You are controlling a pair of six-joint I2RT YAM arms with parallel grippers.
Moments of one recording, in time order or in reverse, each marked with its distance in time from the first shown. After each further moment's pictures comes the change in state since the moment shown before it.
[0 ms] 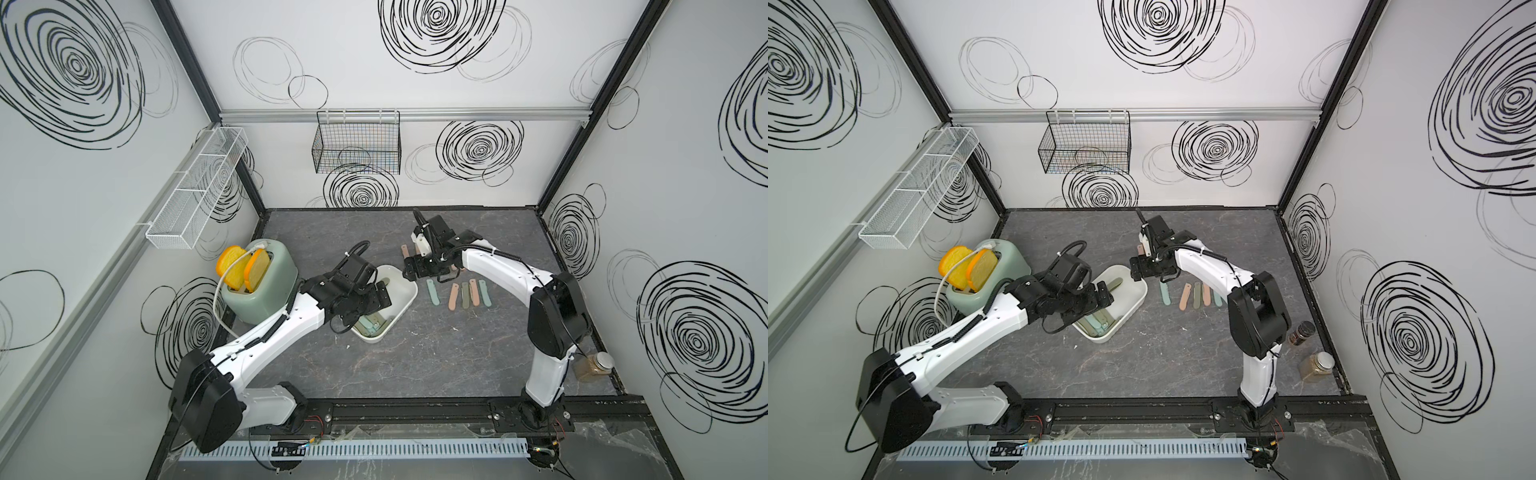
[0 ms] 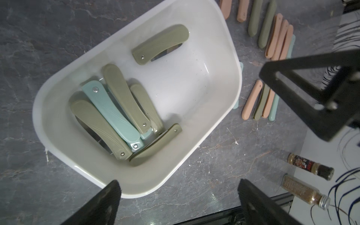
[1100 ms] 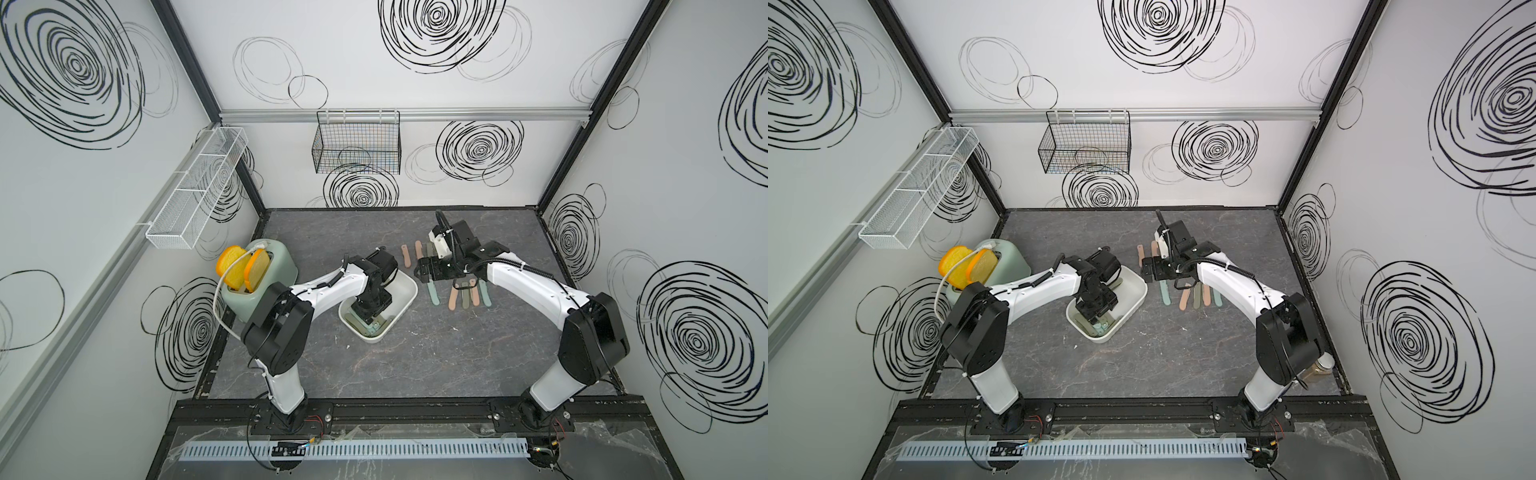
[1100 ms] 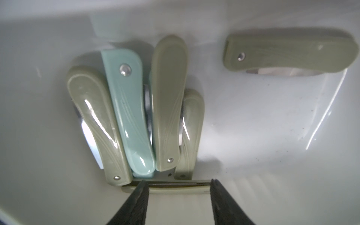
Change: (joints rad) left arm 0.024 0.461 0.186 -0.126 0.000 -0.380; right arm -0.045 -0.213 -0.223 0.131 -0.013 0.030
